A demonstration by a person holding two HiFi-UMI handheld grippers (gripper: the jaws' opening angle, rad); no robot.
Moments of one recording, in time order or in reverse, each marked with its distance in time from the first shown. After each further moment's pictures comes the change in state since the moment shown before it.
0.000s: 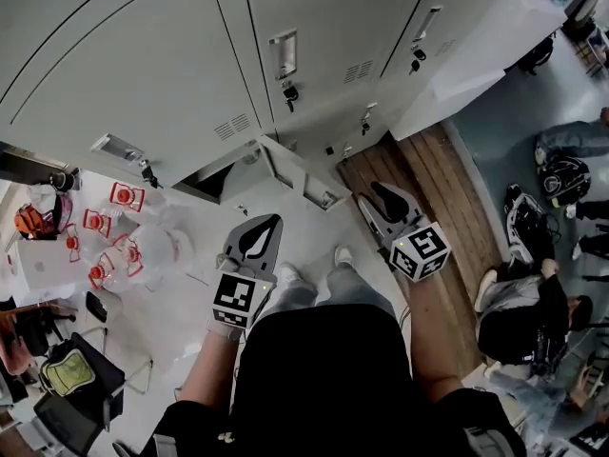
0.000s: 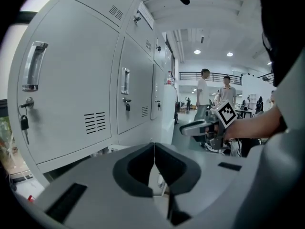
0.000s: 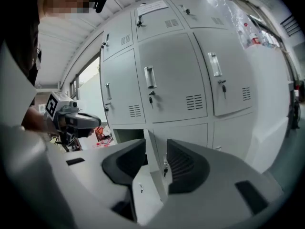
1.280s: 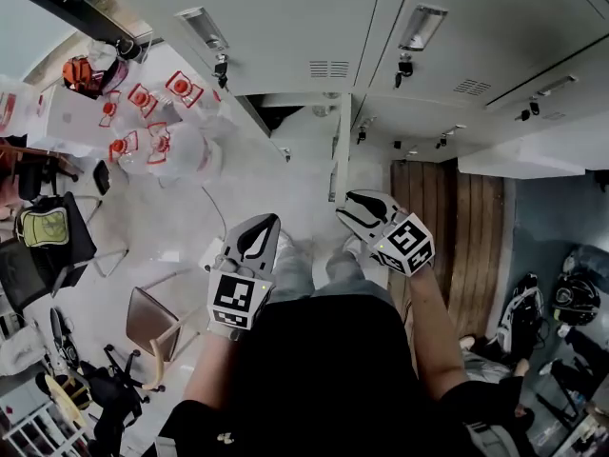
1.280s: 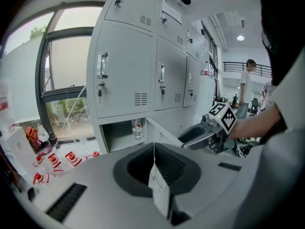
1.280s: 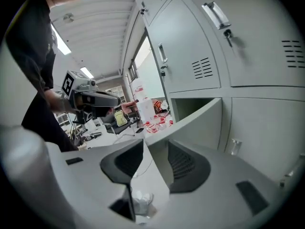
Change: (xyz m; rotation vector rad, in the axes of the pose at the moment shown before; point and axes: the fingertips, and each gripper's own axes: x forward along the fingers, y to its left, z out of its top) left arm -0.094 -0.012 -0.080 -0.217 0.108 0.498; right arm 0.059 0.131 -0.102 -0.209 0.317 0.754
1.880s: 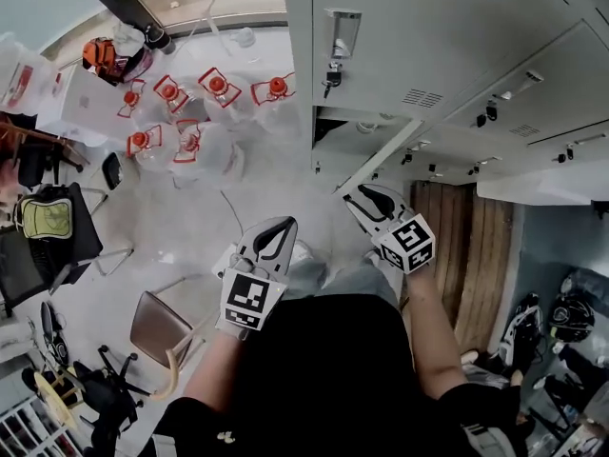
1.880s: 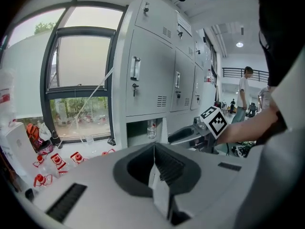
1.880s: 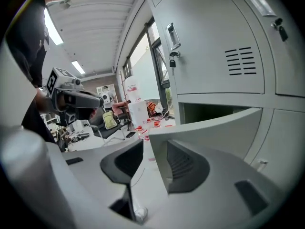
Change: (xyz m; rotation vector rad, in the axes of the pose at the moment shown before) left arm -0.049 0.114 -0.023 -0.029 -0.047 -0.029; right arm 0.131 0.021 0.051 -0.022 -0.022 -0.116
